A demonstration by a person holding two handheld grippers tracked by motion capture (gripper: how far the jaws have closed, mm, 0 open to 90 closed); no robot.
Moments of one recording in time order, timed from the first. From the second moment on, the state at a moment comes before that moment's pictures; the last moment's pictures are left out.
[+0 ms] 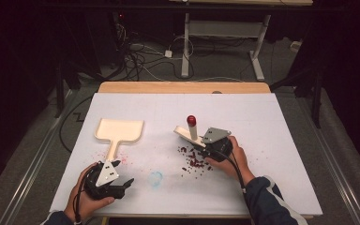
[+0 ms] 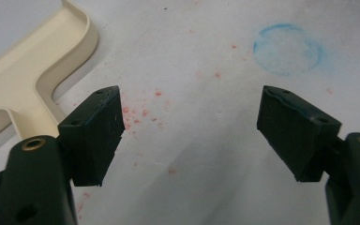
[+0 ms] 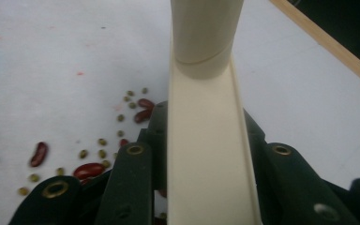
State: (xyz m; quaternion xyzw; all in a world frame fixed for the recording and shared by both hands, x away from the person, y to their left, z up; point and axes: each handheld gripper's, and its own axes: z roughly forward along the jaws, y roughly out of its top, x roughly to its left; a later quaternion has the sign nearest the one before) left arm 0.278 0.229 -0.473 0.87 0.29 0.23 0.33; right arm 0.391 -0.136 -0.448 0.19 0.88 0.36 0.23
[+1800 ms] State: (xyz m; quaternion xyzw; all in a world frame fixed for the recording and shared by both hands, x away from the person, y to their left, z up) left arm 0.277 0.228 -0.474 0.88 0.28 0.24 0.32; right arm 0.334 -0.145 -0.444 0.19 0.89 0.42 0.08
